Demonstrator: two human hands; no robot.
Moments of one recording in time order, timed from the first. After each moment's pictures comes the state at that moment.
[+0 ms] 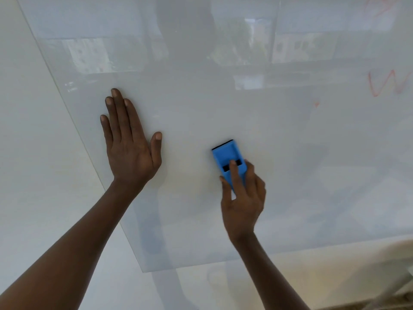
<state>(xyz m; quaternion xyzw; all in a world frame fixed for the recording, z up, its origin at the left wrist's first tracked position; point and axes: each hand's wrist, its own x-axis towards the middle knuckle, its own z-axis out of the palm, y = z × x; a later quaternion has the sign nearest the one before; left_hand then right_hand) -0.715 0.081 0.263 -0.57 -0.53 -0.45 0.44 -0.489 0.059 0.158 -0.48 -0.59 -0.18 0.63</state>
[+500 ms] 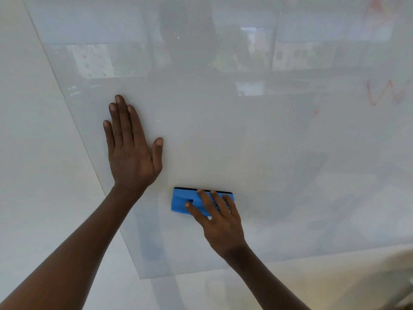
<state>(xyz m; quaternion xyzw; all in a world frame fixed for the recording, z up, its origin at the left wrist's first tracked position) -0.718 0.083 0.261 -0.56 -0.53 -0.45 0.45 -0.499 0.059 0.112 -0.34 -0.78 -0.31 0.43</state>
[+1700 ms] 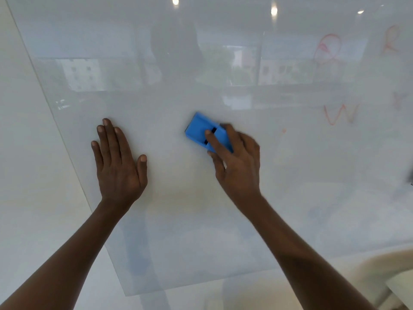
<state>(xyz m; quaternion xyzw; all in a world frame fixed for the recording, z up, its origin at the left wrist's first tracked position) -0.711 0.078 0.261 -0.57 -0.53 -0.46 0.42 -0.441 0.075 0.295 -0.37 -0.69 -0.30 0.54</state>
